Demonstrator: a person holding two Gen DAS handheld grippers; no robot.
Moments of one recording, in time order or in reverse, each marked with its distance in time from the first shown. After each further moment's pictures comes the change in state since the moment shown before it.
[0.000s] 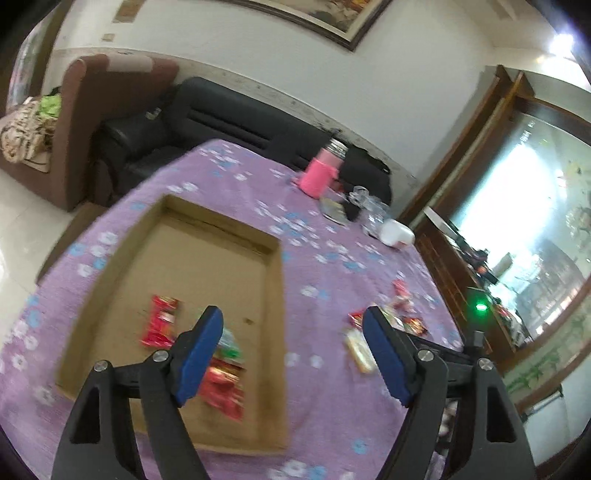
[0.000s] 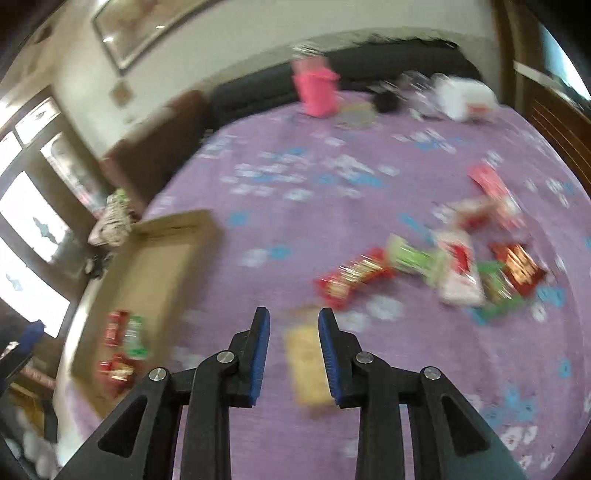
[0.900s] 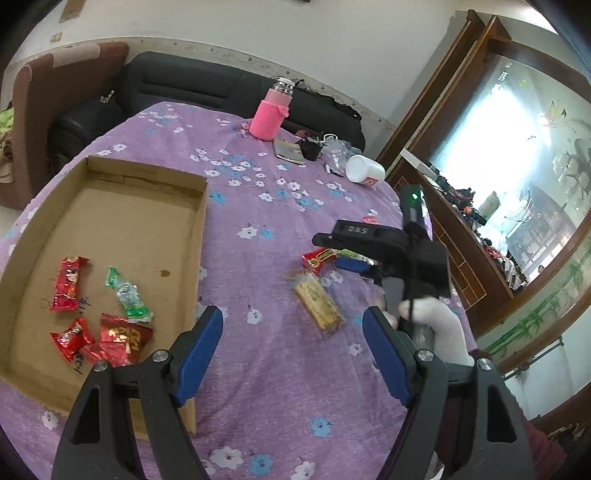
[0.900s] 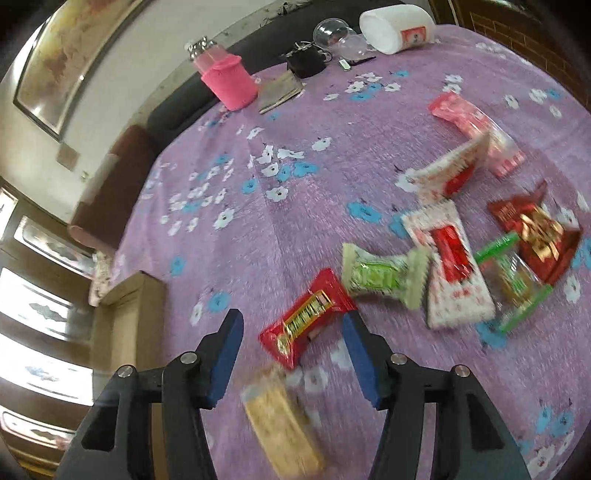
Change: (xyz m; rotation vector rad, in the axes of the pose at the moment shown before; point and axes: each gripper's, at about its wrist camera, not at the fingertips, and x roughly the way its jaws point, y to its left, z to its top) left arm 0.059 -0.066 -0.041 0.125 0.158 -0.031; right arm 0.060 -0.033 0.054 0.266 0.057 -0.033
